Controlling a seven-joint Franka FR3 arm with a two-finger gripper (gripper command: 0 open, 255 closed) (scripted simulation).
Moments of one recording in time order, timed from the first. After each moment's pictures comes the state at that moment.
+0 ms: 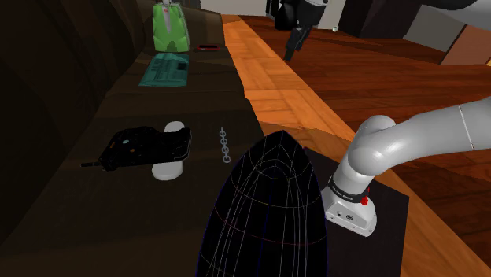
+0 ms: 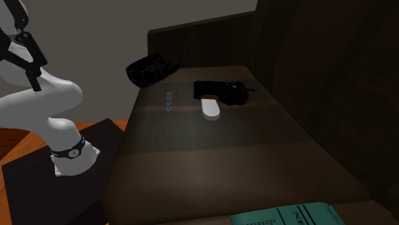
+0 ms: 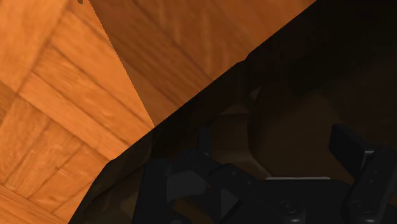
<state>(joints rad) 0.00 -0.83 -0.04 -2.27 -0.12 1.70 -0.17</state>
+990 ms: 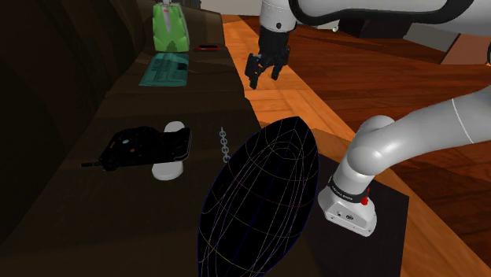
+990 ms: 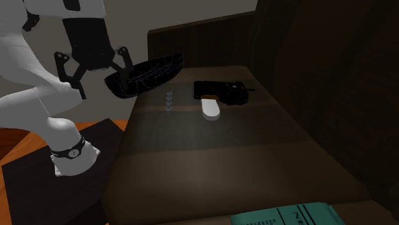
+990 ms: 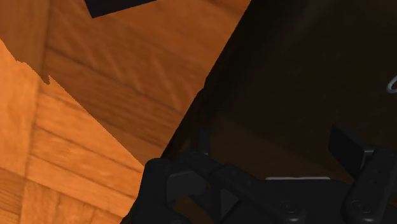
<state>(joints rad) -0.03 -0.72 0.30 -2.27 0.07 1.70 0.39</state>
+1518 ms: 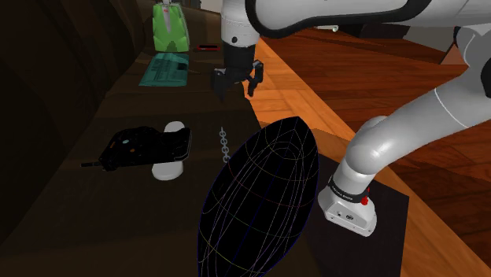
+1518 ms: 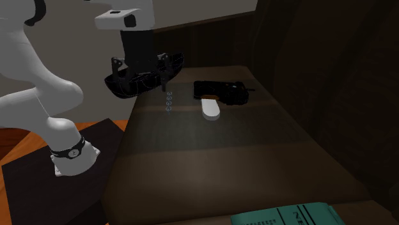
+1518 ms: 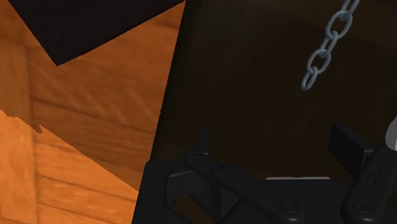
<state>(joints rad) -0.08 -0.51 0.51 -2.13 0.14 1.73 0.74</state>
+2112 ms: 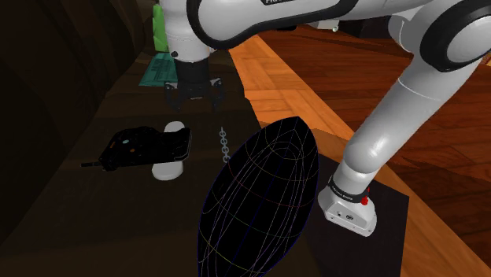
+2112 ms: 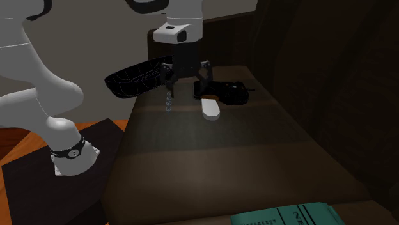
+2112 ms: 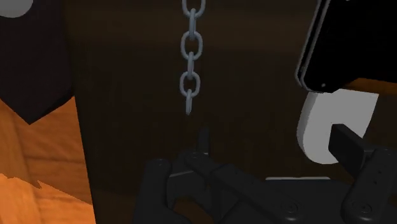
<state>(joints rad) -0.14 -0.13 0.75 -1.86 0.05 1.77 1.20</state>
